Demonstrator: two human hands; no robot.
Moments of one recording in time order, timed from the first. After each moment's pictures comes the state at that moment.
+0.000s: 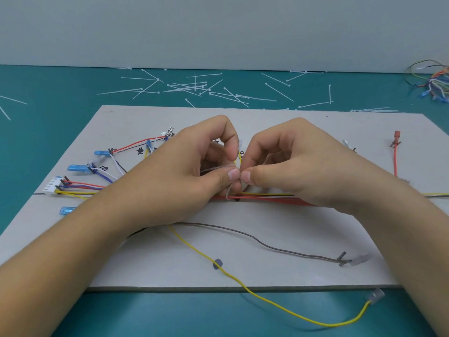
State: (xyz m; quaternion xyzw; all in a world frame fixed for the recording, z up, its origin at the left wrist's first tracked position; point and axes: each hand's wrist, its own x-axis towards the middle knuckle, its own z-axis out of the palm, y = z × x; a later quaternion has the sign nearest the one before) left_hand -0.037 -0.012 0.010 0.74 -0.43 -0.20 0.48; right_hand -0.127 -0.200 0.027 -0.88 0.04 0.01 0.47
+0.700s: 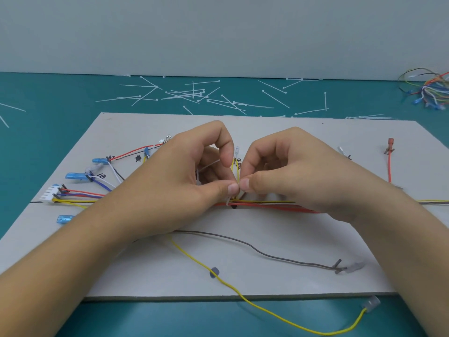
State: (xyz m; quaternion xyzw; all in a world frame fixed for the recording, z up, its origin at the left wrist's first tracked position) left_hand -0.037 -0.011 0.011 0.74 -0.43 -0.17 0.49; right_hand -0.128 -0.199 0.031 -0.87 0.06 0.03 0.50
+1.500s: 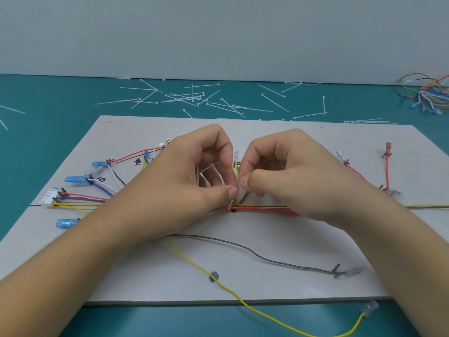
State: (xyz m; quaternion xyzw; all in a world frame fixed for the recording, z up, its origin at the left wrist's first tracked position) left_hand -0.038 -0.015 0.013 0.73 -0.41 -0.19 0.51; right_hand -0.127 -0.194 0.029 -0.87 0.06 -0.02 0.49
